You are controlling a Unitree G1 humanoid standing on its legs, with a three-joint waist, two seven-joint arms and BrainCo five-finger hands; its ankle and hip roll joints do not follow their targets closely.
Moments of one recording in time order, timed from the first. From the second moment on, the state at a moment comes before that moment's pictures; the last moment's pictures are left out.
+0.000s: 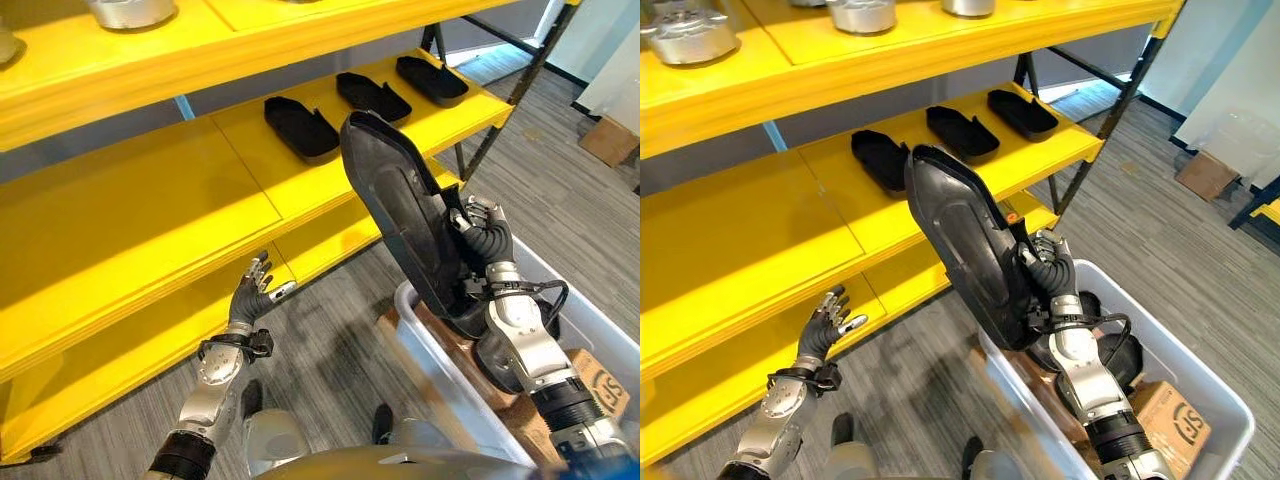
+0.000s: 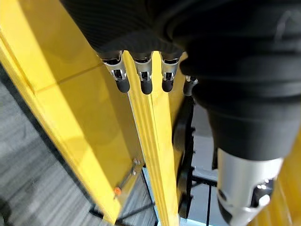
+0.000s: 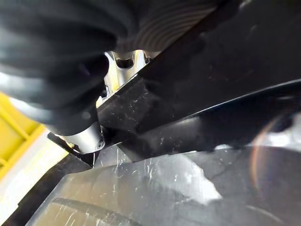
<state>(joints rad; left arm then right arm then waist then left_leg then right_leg) 0.07 0.33 -0.21 0.24 -0.45 -0.22 0.12 -0.14 -0.44 0.21 0.11 0.11 -0.21 -0.34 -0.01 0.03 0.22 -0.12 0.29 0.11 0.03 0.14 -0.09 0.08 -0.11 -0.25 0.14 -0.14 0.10</state>
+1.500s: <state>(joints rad) 0.10 0.38 -0.19 0.22 -0.46 -0.23 0.13 -0.15 -0.41 0.25 0.10 0.11 -0.18 -0.26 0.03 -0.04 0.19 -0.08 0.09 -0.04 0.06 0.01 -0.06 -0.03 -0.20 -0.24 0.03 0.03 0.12</state>
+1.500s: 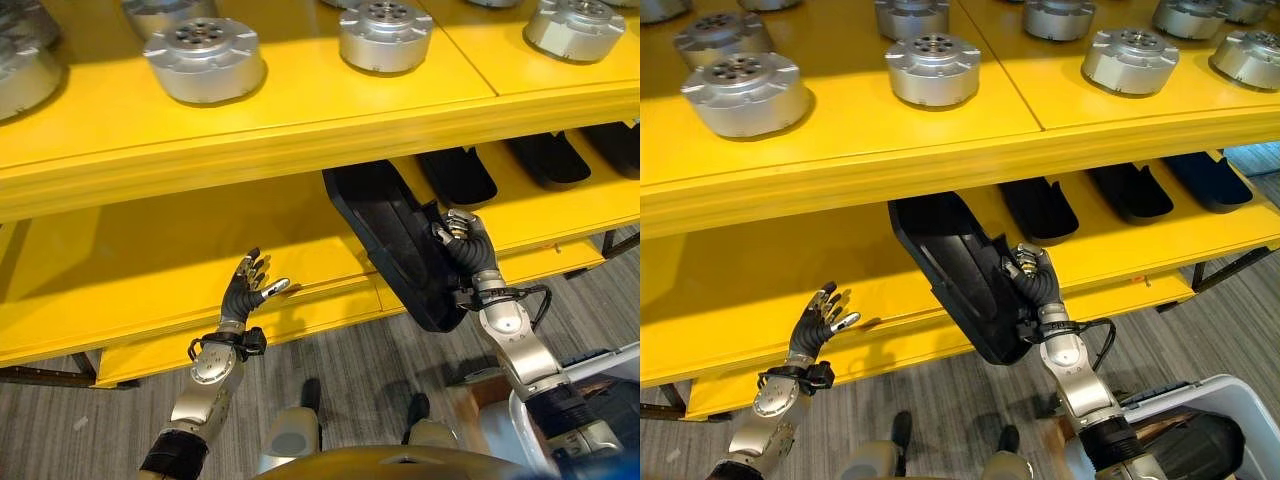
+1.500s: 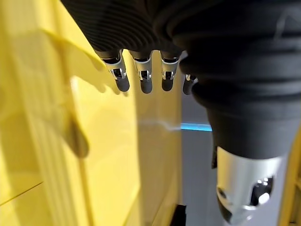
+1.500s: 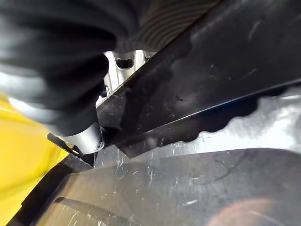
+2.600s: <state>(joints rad) -0.11 0.45 -0.34 0.16 -0.57 -0.24 0.12 -0.94 -0.30 0.44 0.71 0.27 -0.13 -0.40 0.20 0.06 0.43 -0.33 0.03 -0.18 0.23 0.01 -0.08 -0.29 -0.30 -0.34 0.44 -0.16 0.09</state>
